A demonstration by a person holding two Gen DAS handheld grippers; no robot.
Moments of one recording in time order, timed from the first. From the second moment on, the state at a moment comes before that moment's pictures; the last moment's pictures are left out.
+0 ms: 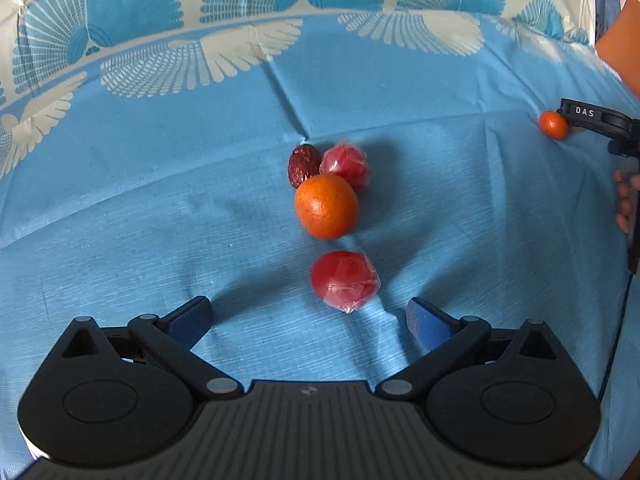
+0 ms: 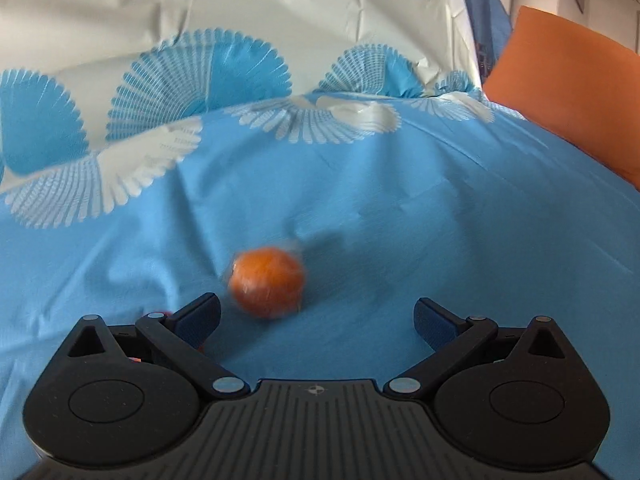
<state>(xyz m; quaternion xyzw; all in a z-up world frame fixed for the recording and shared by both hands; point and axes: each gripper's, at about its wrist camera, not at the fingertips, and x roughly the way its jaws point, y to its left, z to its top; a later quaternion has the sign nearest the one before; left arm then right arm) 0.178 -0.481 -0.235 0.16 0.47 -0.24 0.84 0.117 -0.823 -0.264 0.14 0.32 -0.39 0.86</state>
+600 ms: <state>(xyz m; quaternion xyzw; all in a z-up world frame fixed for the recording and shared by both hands) 0.153 -0.445 -0.174 0.17 0.42 -0.28 0.85 0.067 -0.801 -0.212 0.12 0.29 -0.43 0.85</state>
